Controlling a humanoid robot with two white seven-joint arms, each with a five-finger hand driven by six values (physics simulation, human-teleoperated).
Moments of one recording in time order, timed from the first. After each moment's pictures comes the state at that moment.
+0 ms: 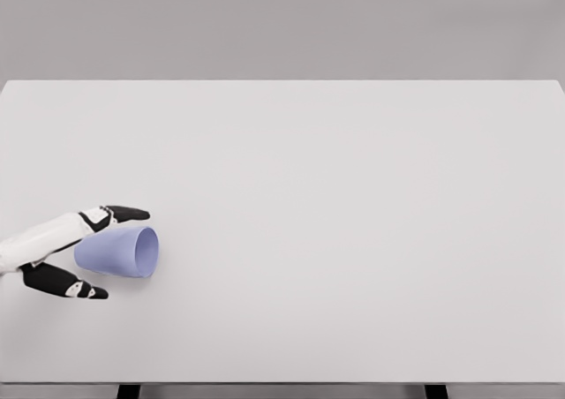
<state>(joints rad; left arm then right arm) 0.08 1.18 -0.40 -1.76 0.19 -0.61 -0.21 0.02 0.00 -0.05 0.00 0.10 -0.09 0.06</state>
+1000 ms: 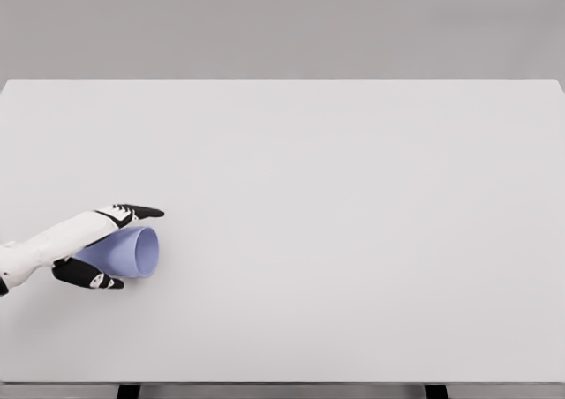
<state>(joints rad) 0.03 1.06 -0.41 -1.76 -0.01 -0.39 -0.21 0.02 0.00 -0.05 0.00 0.10 -0.09 0.06</state>
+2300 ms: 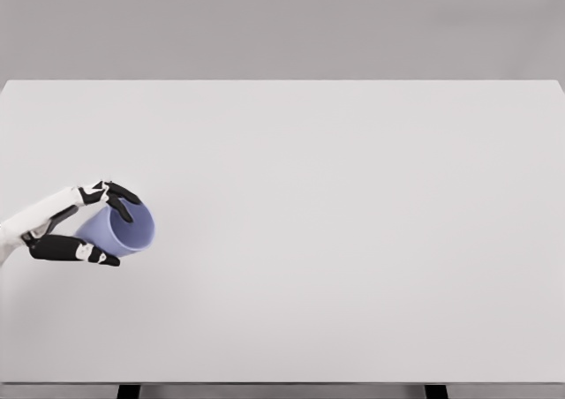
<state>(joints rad) -0.04 1.06 -0.46 -1.61 0.51 -0.61 -0.38 0.02 0.00 -0.05 0.00 0.10 -0.09 0.06</state>
